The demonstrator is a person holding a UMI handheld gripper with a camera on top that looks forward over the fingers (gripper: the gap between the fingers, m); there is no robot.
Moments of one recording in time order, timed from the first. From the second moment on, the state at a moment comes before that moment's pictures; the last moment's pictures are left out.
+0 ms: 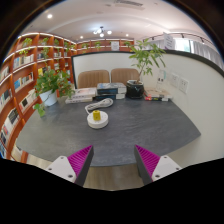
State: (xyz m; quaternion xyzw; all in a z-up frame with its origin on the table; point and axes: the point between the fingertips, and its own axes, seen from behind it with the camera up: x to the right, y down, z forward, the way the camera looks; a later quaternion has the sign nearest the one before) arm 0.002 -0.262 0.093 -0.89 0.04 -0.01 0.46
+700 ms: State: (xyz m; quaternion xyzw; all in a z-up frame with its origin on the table) arm -0.062 -0.028 0.025 -0.86 -0.04 0.03 0.50
